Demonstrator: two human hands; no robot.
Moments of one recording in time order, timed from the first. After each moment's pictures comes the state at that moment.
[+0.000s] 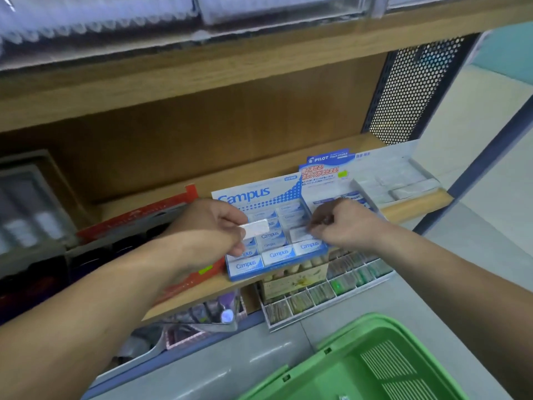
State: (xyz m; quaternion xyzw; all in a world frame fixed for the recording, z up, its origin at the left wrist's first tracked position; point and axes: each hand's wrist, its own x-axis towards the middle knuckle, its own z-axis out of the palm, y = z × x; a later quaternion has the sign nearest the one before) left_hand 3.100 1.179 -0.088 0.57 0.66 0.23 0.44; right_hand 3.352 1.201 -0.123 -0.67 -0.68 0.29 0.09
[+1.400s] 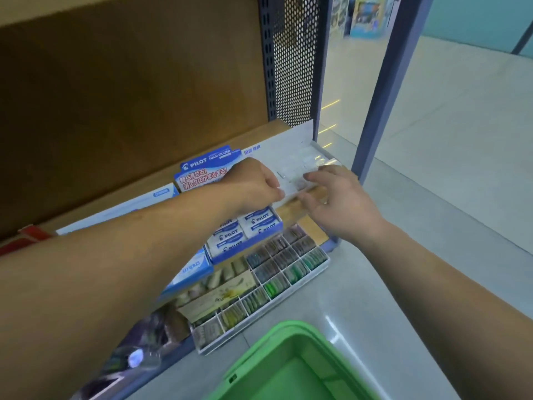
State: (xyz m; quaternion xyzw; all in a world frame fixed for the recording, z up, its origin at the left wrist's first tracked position) left_hand 3.365 1.285 -0.128 0.76 0.57 0.08 0.30; right_hand 3.533 1.195 -0.177 -0.72 -0.60 0.13 0.31
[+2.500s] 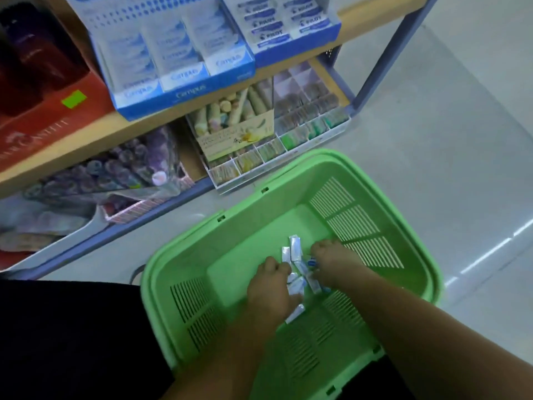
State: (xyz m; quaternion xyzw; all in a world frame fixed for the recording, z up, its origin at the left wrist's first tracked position) left_hand 3.230 0.904 -0.412 0.74 0.54 -0.13 0.39; right_hand 3.410 0.929 -0.390 -0.65 -0.63 0.33 -0.26
